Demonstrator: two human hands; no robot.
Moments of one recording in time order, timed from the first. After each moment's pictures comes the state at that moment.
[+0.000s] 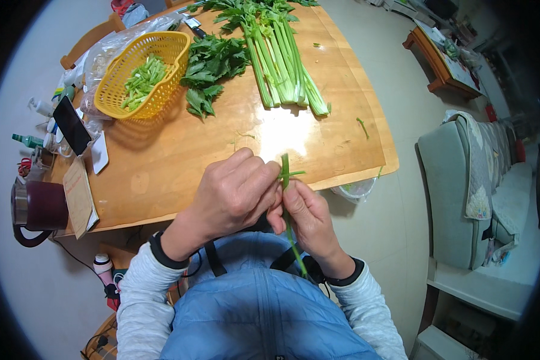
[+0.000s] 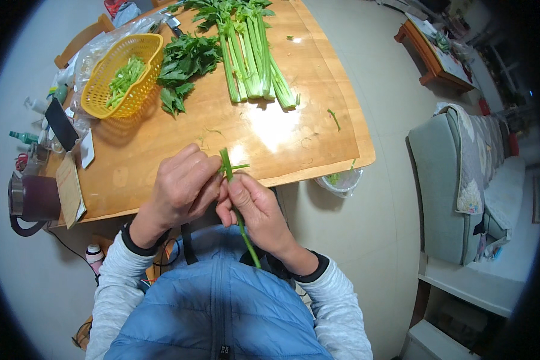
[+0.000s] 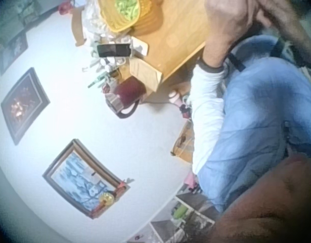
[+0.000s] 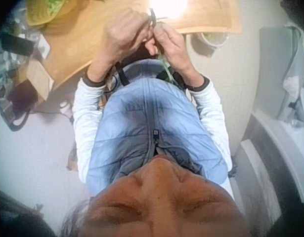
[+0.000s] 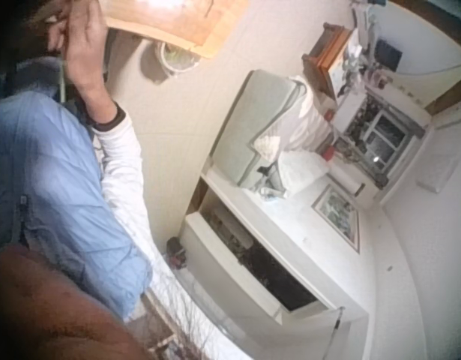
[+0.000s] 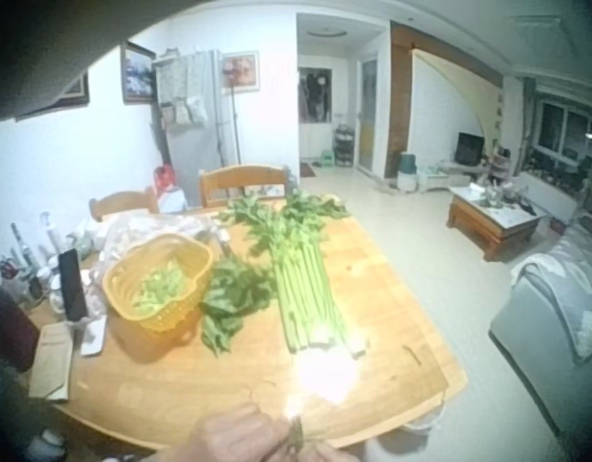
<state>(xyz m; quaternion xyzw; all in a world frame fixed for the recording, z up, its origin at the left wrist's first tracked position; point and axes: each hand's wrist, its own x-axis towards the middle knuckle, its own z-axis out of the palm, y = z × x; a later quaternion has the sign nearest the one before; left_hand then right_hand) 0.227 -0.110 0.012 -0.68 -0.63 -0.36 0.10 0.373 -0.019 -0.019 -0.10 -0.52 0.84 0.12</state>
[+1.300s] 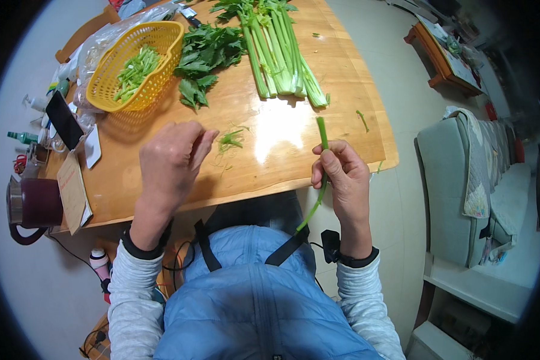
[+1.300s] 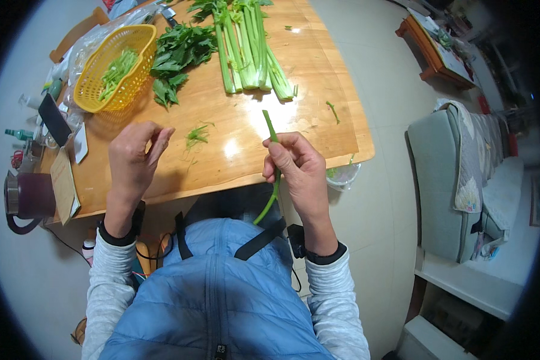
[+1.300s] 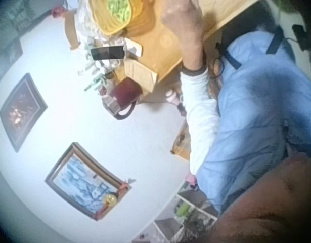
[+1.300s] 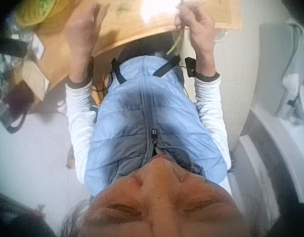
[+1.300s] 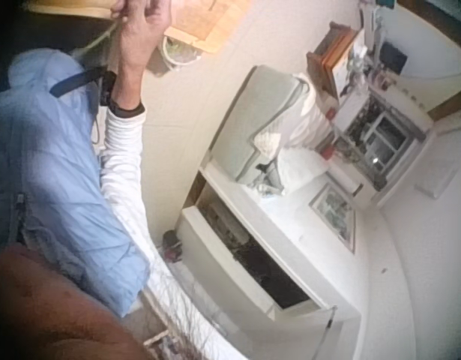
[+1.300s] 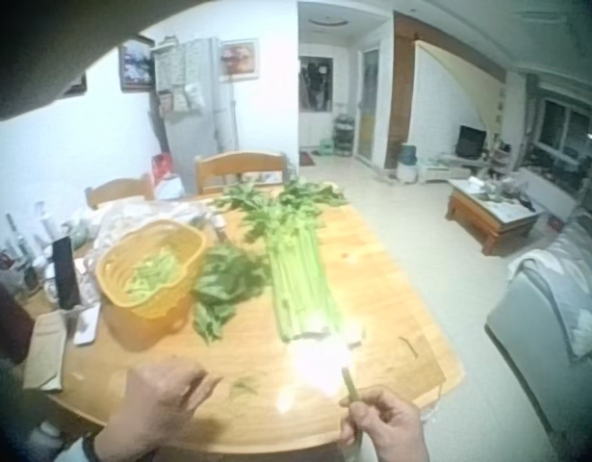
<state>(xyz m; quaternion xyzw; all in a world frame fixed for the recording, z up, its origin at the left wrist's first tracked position) 0.183 -0.135 0.004 -0.49 -0.84 -0.19 0.13 0.380 0.044 -0.036 -0.21 -0.55 0.77 0.24</state>
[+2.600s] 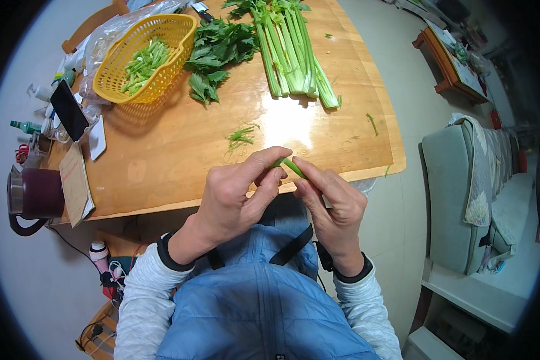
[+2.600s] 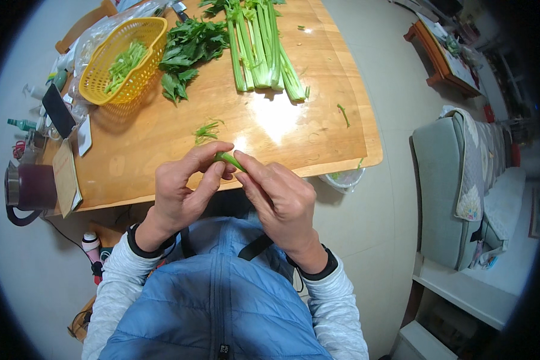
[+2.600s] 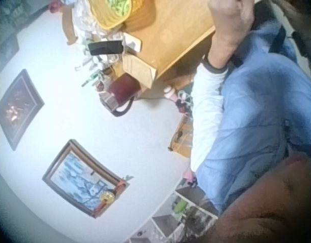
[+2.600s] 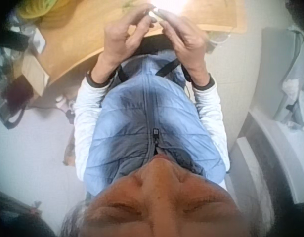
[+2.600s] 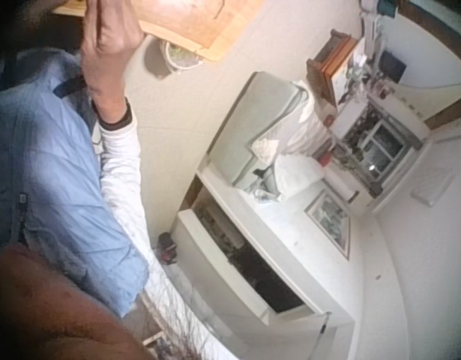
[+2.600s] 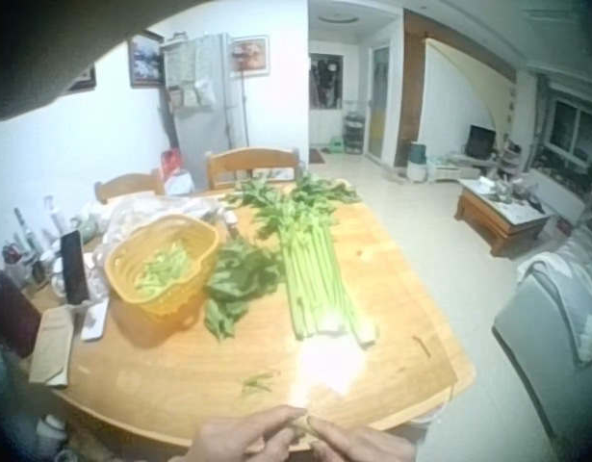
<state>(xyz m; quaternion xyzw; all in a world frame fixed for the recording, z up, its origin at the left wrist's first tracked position) 0.246 -0.119 -0.009 -0.51 -0.68 -0.52 -0.11 0.373 -0.001 -0.016 -0.13 -0.82 0.44 0.35</state>
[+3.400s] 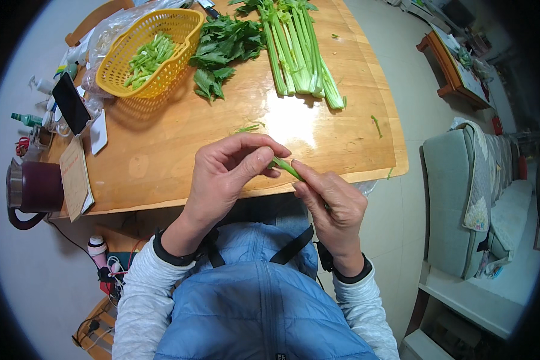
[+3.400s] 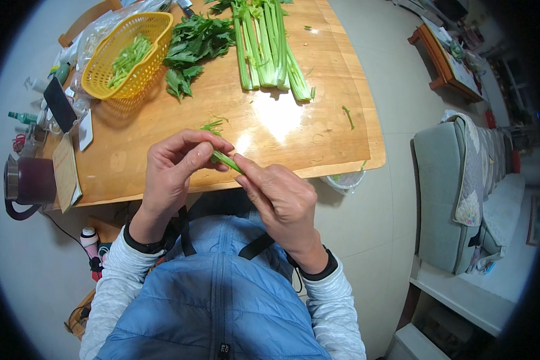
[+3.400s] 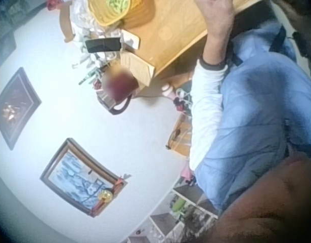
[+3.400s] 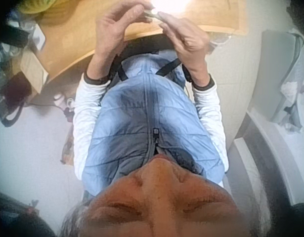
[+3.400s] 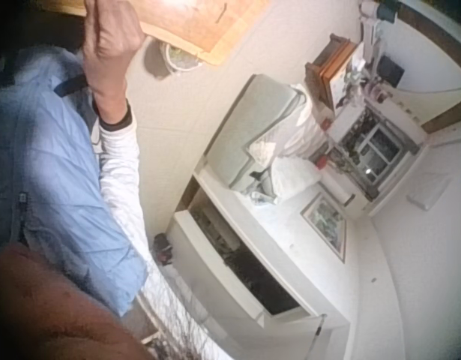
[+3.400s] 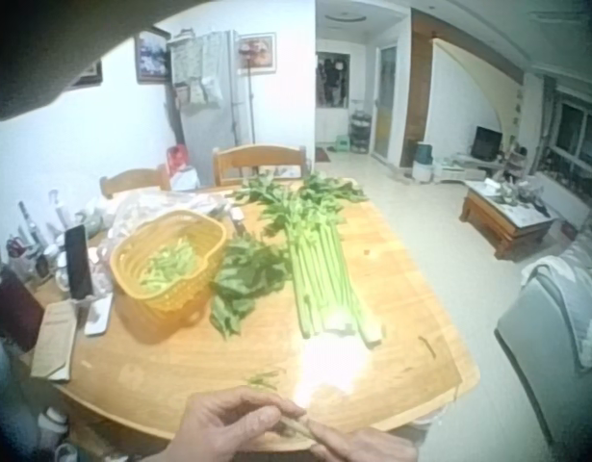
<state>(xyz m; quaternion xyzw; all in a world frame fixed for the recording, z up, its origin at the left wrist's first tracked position) 0.227 -0.120 -0.008 -0.28 -0.51 -0.73 -0.36 0.371 -0.002 -0.017 -0.11 -0.83 0.43 0.34</state>
